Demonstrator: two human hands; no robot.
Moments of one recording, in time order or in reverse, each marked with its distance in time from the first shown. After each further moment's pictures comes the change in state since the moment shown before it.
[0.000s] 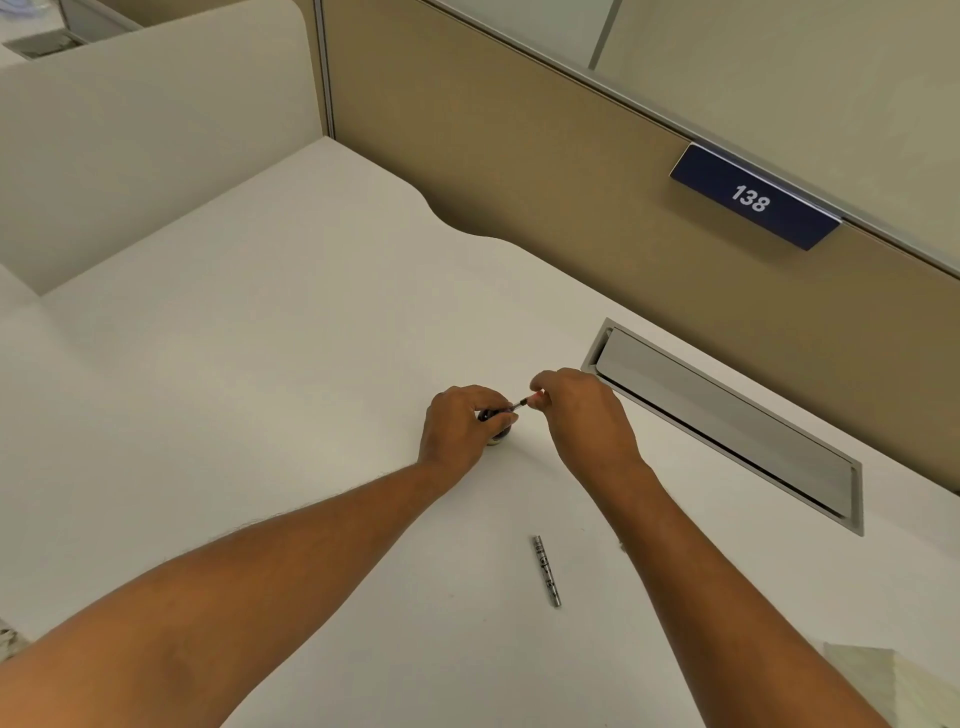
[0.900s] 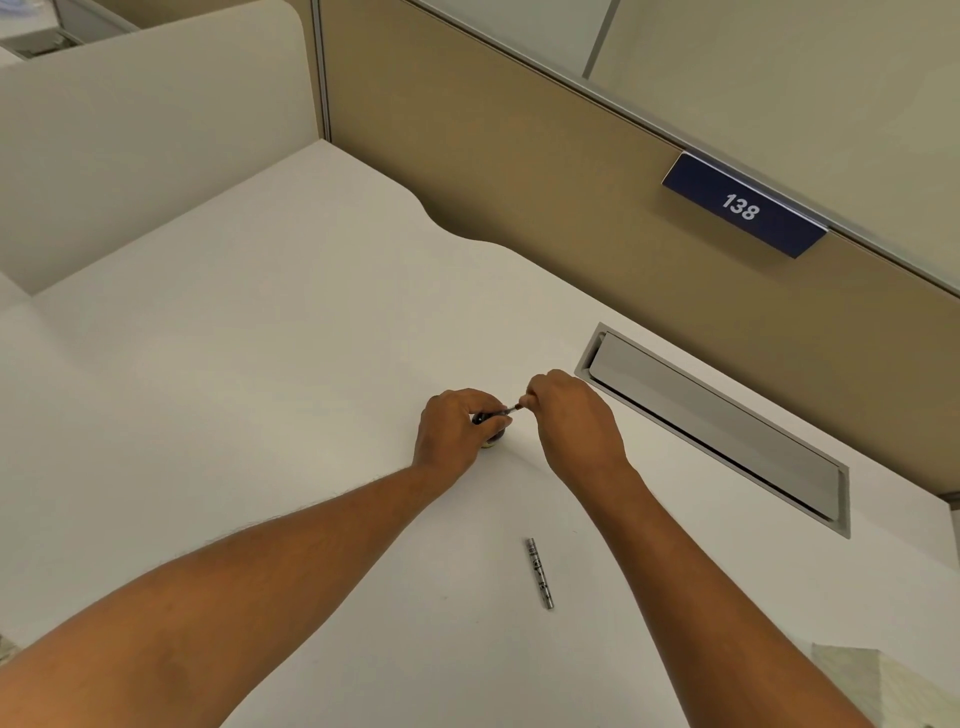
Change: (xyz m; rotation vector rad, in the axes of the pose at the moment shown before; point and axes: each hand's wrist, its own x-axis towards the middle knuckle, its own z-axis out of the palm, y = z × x) left_hand -0.002 0.001 0.000 -0.016 0.006 -0.006; right_hand -0.002 -0.003 0.006 -0.113 -0.034 0.029
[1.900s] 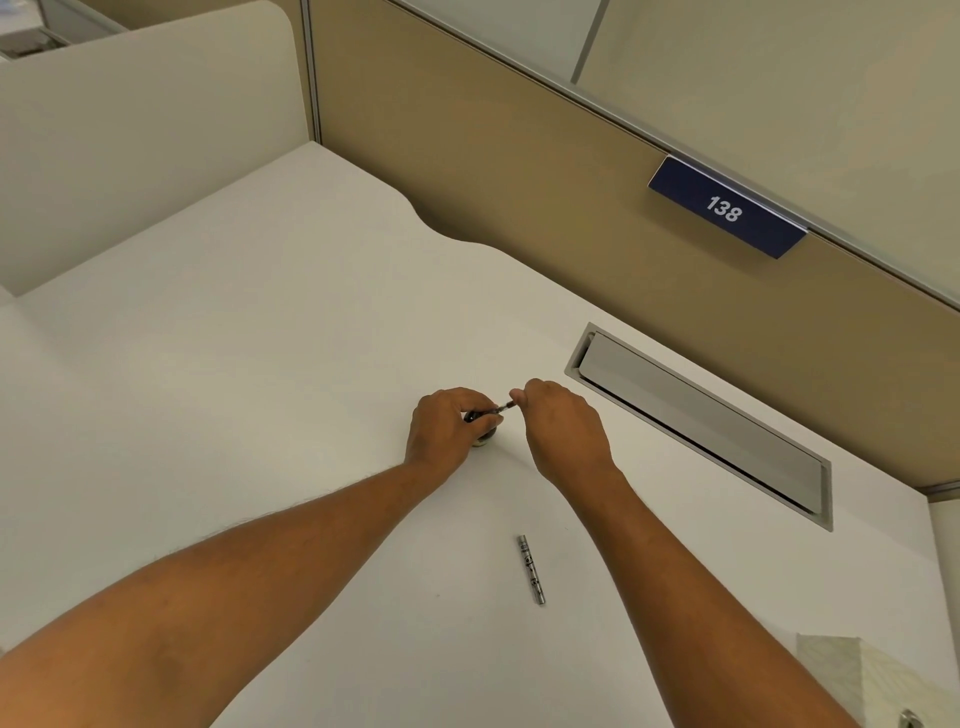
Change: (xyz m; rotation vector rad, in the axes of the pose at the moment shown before) left_hand 0.000 -0.001 -0.001 0.000 -0.023 0.007; right_hand -0.011 0.001 0.001 -0.016 -0.040 -0.055
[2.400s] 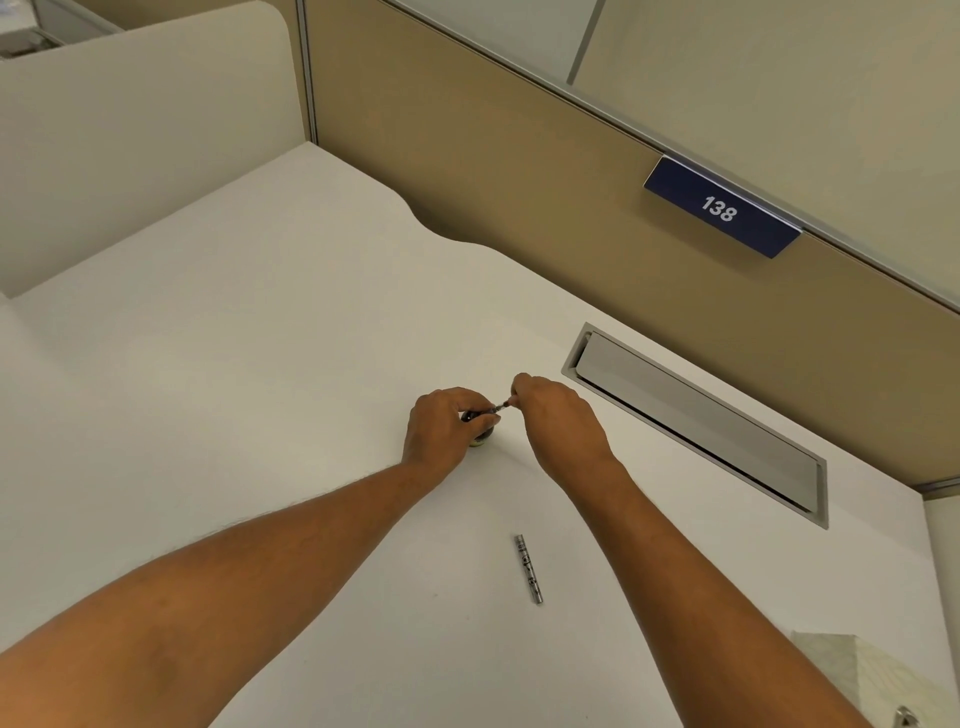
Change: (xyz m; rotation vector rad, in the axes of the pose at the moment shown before) left_hand 0.000 0.002 0.000 0.007 0.007 -0.016; right_hand 0.008 -0.001 -0.005 -0.040 -0.048 -0.019
